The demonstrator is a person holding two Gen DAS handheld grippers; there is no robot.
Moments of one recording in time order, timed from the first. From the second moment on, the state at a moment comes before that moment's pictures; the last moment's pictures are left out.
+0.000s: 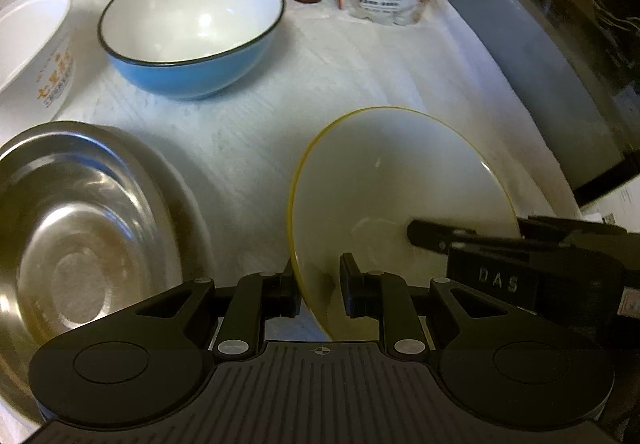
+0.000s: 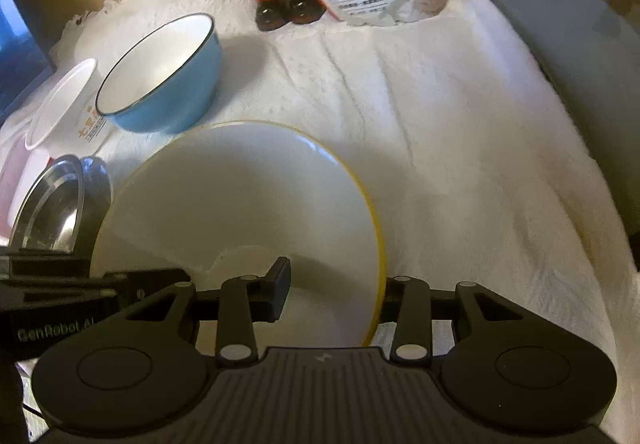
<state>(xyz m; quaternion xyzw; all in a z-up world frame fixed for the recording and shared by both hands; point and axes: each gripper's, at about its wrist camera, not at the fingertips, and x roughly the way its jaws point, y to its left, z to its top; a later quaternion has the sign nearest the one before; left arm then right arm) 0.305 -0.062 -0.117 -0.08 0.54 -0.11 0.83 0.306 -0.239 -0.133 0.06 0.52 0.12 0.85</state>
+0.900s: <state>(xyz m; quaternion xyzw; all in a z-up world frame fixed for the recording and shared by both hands) 0.315 -0.045 -0.111 -0.14 0.53 -0.14 0.83 0.318 -0.242 -0.118 0.06 0.49 0.13 0.86</state>
